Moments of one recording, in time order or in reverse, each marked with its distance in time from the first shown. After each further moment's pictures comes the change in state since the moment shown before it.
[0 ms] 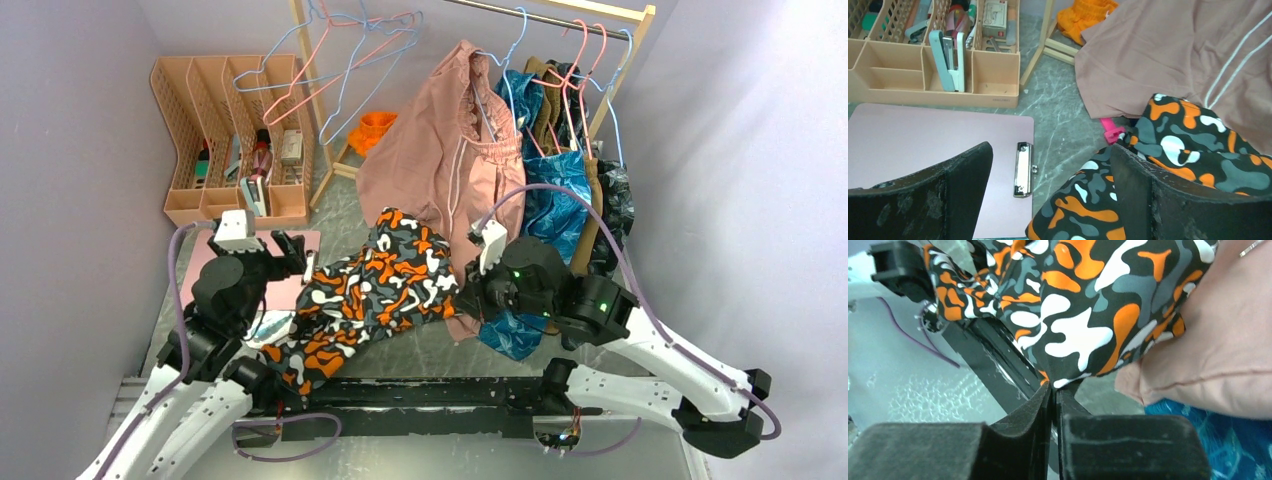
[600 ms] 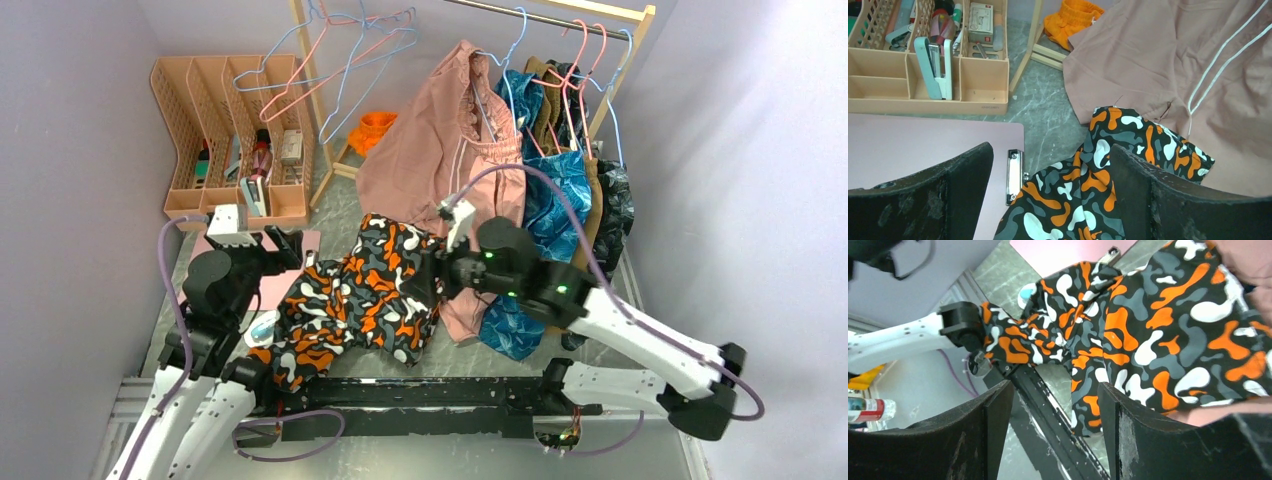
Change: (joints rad) left arm 0.197 0.035 -0.001 0.044 0.249 -0.002; right arm 0.002 0.119 0.068 0.239 -0.063 0.039
